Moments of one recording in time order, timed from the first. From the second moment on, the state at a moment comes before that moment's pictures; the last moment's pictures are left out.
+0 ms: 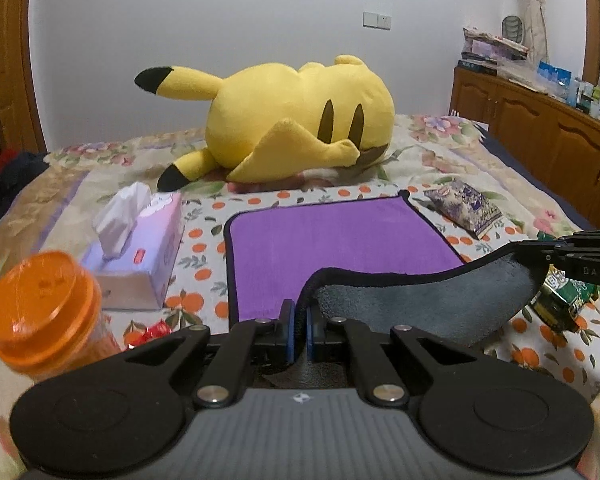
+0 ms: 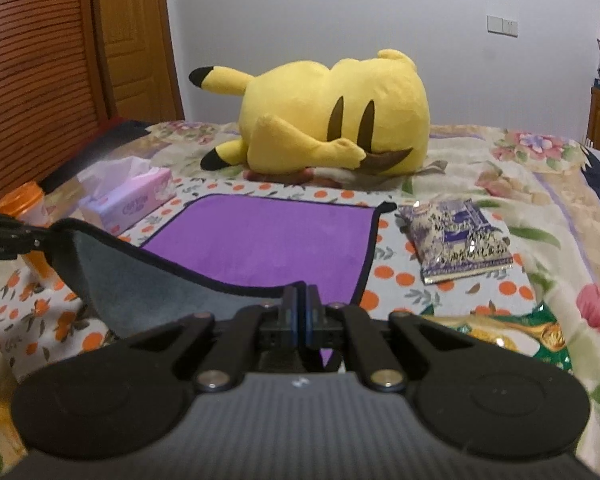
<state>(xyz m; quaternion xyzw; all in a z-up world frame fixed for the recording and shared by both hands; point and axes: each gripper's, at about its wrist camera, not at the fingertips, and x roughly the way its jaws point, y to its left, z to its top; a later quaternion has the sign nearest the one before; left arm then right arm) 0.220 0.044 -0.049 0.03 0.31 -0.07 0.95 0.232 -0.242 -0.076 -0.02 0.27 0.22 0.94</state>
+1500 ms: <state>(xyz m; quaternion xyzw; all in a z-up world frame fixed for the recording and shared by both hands) 0.341 0.040 0.004 0.05 0.25 -0.02 0.97 0.345 -0.219 -0.032 -0.04 0.20 0.18 0.96</state>
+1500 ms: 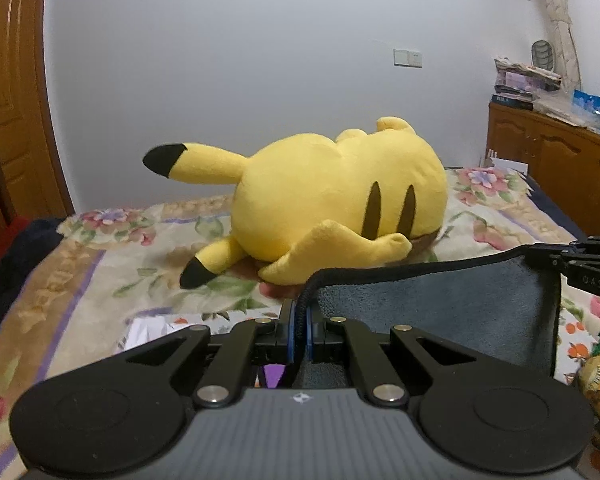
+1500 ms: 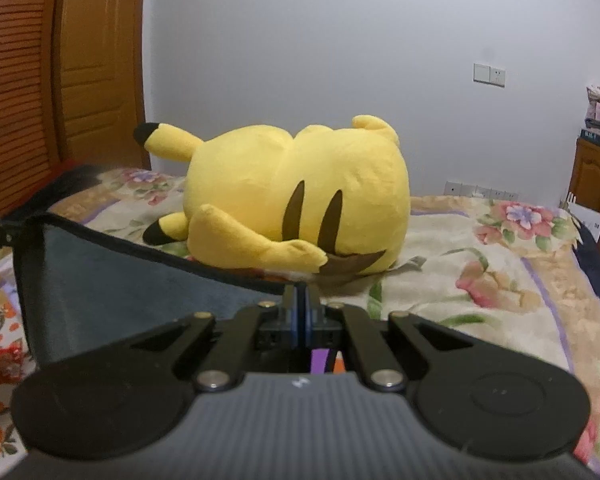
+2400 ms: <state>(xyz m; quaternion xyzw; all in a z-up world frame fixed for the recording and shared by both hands) 0.409 0.024 -0.041 0.11 0.29 0.02 0.95 0.391 -0.198 -0.067 -0.05 0.22 0.14 0.96</state>
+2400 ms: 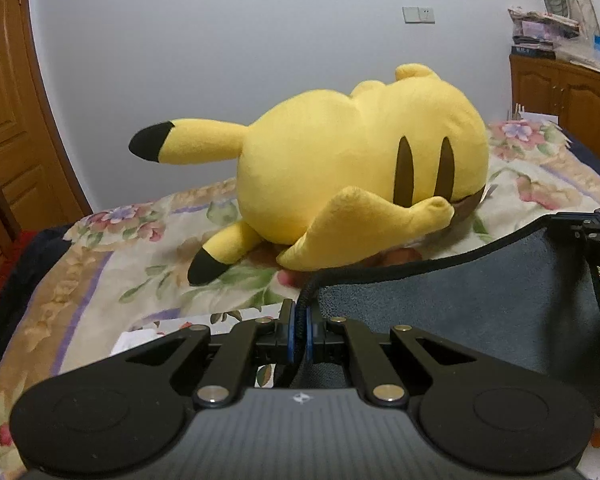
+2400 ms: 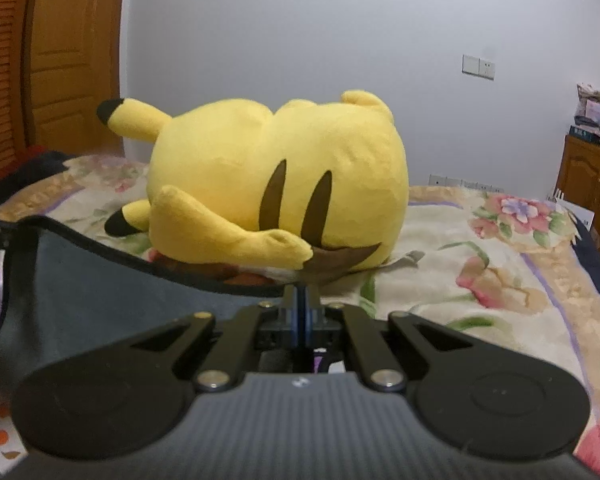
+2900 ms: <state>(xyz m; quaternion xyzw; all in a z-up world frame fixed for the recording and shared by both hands) 0.427 0.022 -0.067 0.12 0.30 0.03 0.94 0.406 -0.188 -0.094 -0.07 0.25 0.14 0.96</state>
